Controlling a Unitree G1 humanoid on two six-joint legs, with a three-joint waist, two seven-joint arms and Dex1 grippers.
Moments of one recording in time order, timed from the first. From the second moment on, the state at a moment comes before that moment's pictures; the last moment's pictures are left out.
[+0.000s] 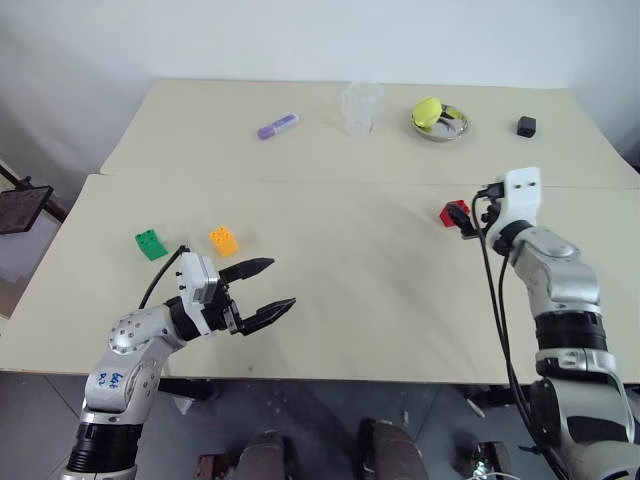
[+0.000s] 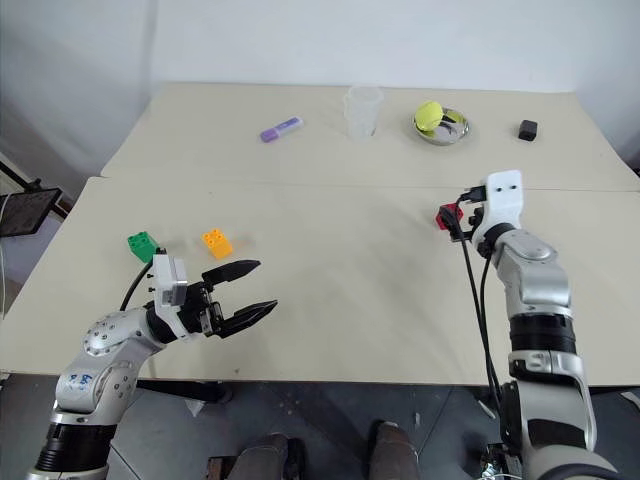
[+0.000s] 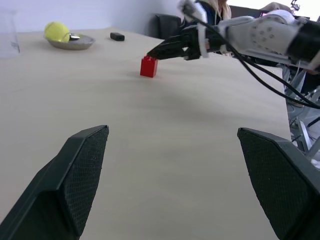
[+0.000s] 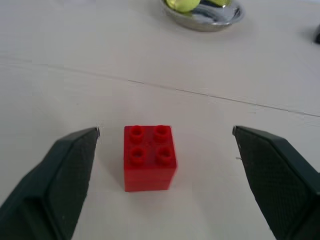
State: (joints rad) left arm -0.13 0.49 0.11 -0.22 -0.54 0.24 -0.91; right arm -0.76 -0.53 -0.16 0.53 0.20 0.43 0.36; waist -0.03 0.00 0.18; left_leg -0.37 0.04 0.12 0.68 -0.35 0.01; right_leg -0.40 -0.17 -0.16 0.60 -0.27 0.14
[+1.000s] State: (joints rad) left arm -0.09 0.52 0.12 -0.18 -0.50 0.18 -0.91; right arm -0.70 -0.57 0.22 0.46 0.21 0.03 1.45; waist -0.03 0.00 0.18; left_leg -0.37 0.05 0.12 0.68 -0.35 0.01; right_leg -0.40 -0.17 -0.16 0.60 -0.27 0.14
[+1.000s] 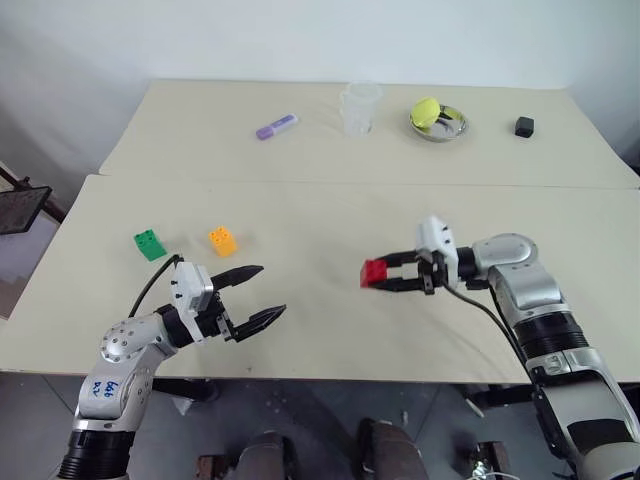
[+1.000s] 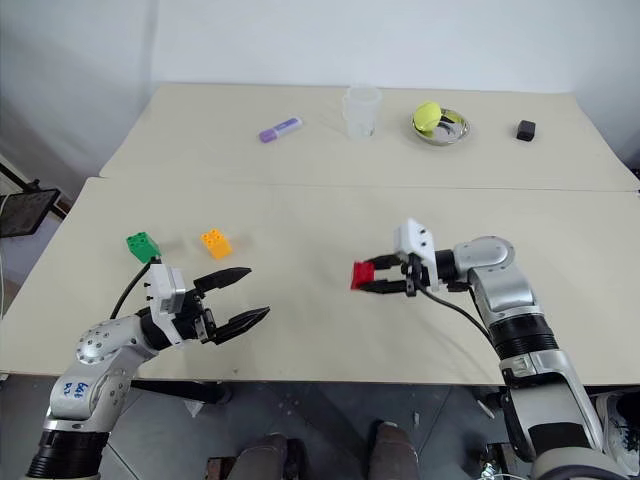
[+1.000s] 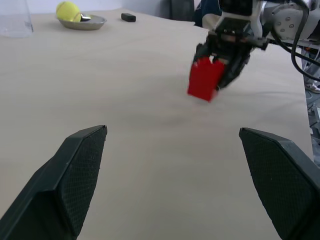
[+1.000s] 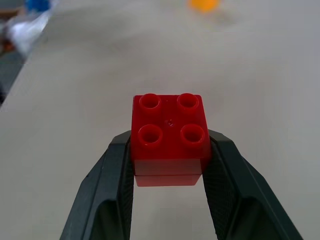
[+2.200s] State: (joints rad) left arm 0.21 0.31 0.64 -0.23 -0.55 0.17 -0.31; right arm -0.39 -0.49 -0.10 0.16 0.57 -0.04 1.46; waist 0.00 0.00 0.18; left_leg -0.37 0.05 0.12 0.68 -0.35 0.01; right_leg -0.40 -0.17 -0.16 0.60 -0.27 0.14
